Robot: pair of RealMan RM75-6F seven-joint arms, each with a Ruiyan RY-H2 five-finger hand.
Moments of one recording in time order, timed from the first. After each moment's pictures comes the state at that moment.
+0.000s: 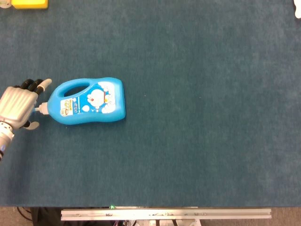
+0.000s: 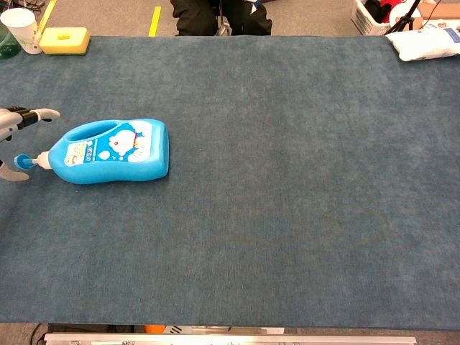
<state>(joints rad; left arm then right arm) -0.44 -1.19 -0.02 -1.50 1.33 0.92 0.24 0.11 -0.79 0.14 -2.12 -1.42 1.47 -0.01</state>
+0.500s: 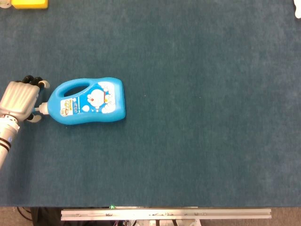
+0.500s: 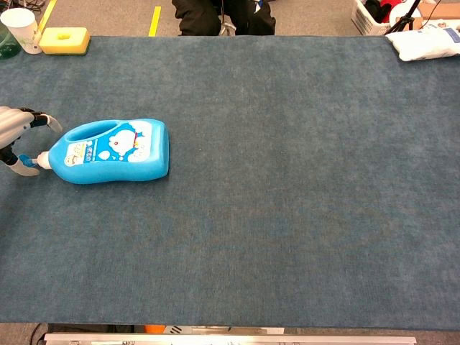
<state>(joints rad) -0.46 -1.32 -0.04 -1.33 1.26 0.90 0.24 0.10 -0.78 0.14 -2.11 -1.41 1.48 0.01</state>
